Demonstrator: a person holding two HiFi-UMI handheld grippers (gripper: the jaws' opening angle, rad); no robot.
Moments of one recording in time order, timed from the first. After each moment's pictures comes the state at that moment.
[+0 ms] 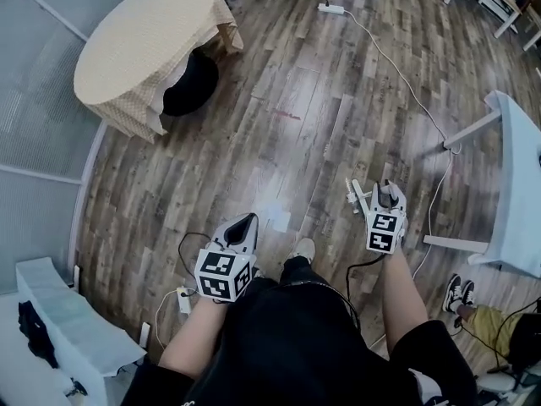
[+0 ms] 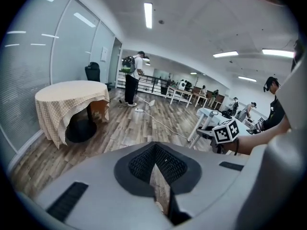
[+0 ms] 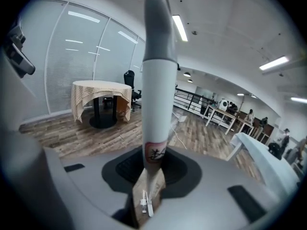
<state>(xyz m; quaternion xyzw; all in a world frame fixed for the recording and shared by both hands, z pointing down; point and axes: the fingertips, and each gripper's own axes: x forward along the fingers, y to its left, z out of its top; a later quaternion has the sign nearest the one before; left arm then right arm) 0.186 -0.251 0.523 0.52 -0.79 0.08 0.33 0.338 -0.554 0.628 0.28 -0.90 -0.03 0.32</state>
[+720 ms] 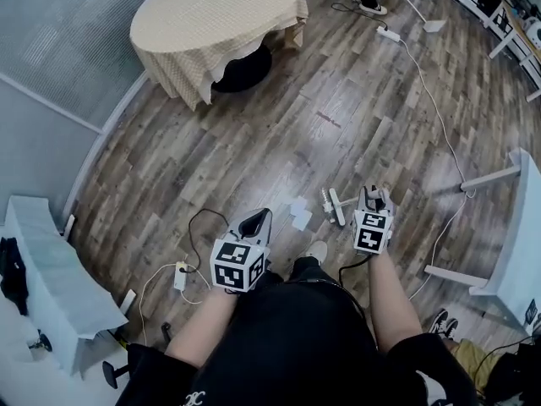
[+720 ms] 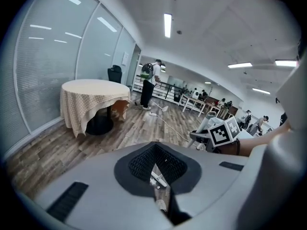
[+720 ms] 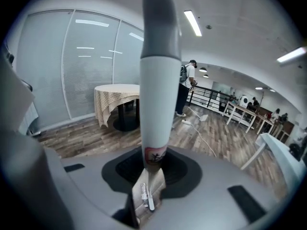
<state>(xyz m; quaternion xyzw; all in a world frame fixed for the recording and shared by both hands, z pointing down) 0.151 -0.111 0.524 0.45 -0.83 0.02 0.33 0.214 -0.380 0.614 0.19 -0.92 -0.01 0.33</state>
